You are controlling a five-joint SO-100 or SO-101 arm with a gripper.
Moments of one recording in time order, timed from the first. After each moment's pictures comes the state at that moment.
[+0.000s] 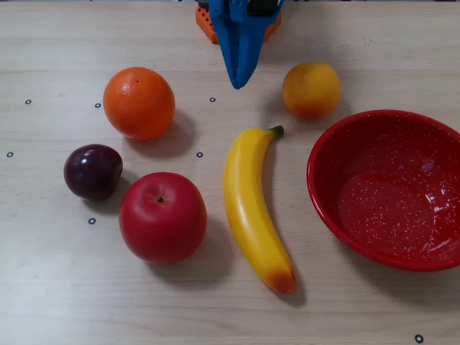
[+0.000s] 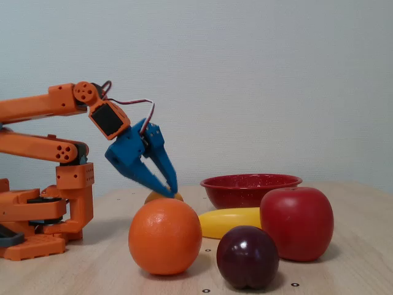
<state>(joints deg) -1.8 165.4 153.9 61.5 -31.1</state>
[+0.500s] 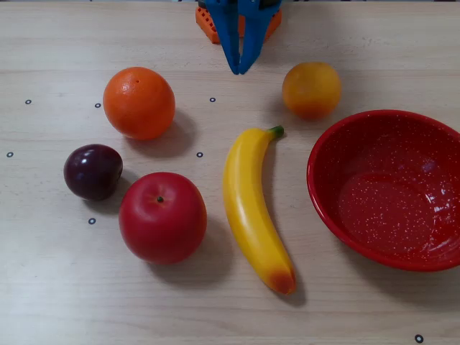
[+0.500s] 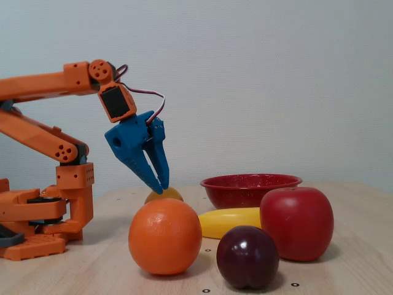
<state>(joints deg) -2.0 149.2 137.5 76.0 -43.8</state>
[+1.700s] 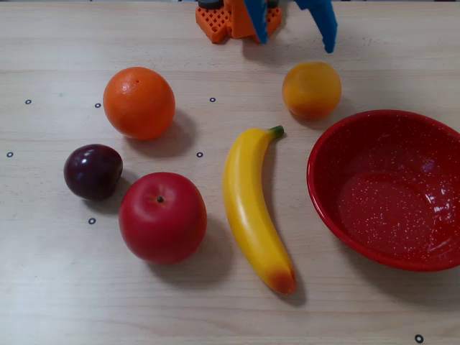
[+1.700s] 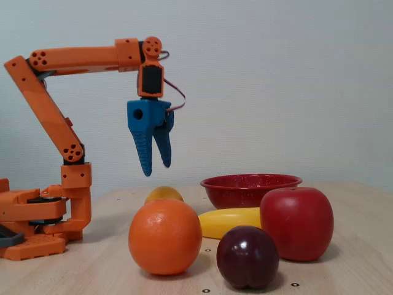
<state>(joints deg) -16.3 116.9 106.7 100.5 -50.3</state>
